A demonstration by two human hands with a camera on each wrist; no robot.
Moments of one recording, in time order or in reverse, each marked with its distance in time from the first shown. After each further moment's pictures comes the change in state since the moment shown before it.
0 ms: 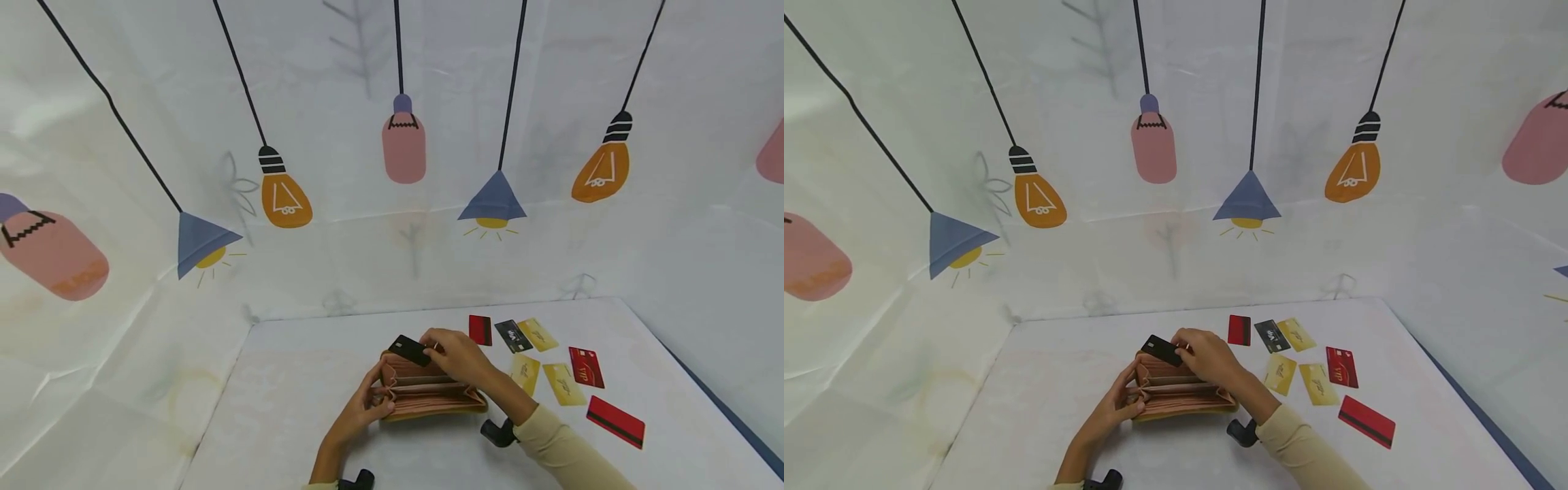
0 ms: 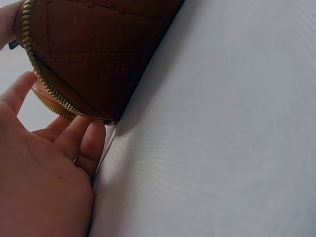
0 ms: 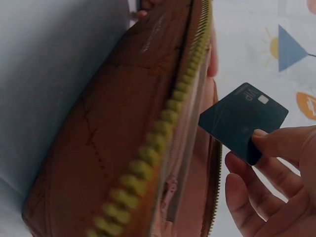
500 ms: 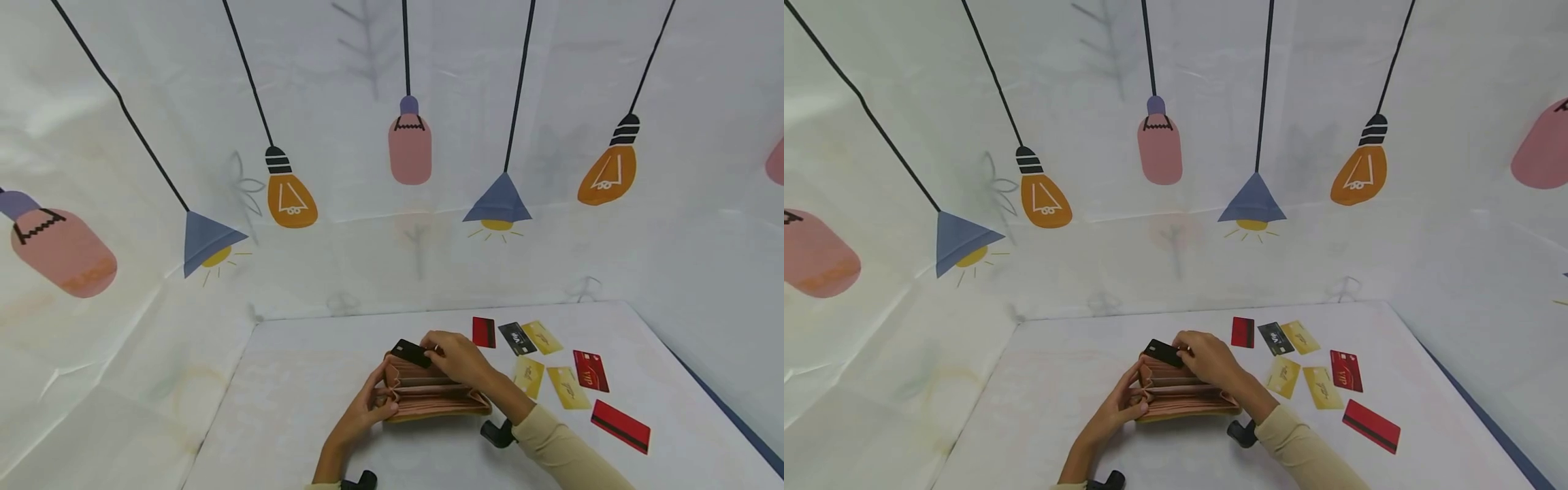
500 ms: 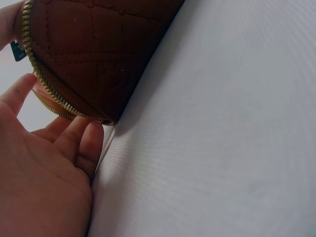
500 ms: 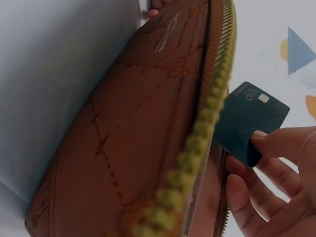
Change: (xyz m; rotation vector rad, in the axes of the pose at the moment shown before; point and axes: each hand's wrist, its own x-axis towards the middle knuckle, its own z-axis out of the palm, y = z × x) left_hand -0.001 0.000 0.002 -0.010 0.010 -0.039; right_hand 0.005 0.004 0.010 -0.039 -0.014 -0.024
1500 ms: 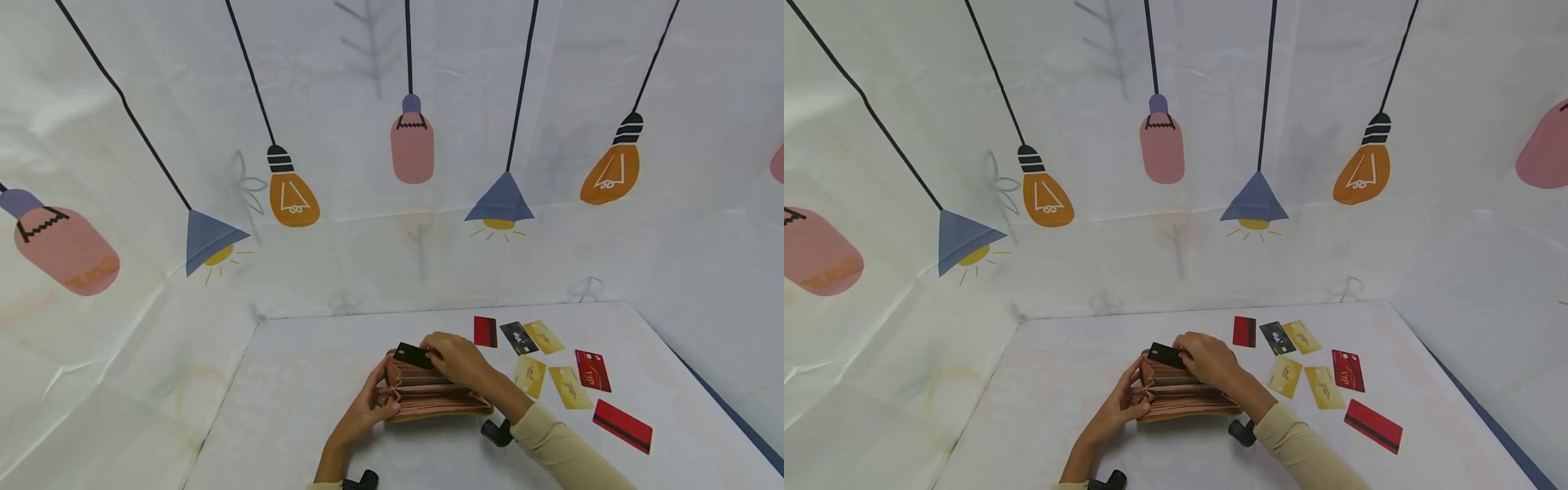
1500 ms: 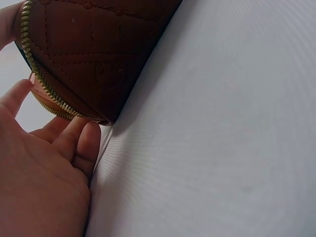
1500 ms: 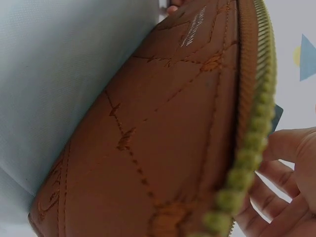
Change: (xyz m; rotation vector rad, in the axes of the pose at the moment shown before) left_hand -0.001 0.000 0.000 0.010 -0.023 0.062; right_hand 0.001 -0.002 0.008 -0.157 -0.016 0.006
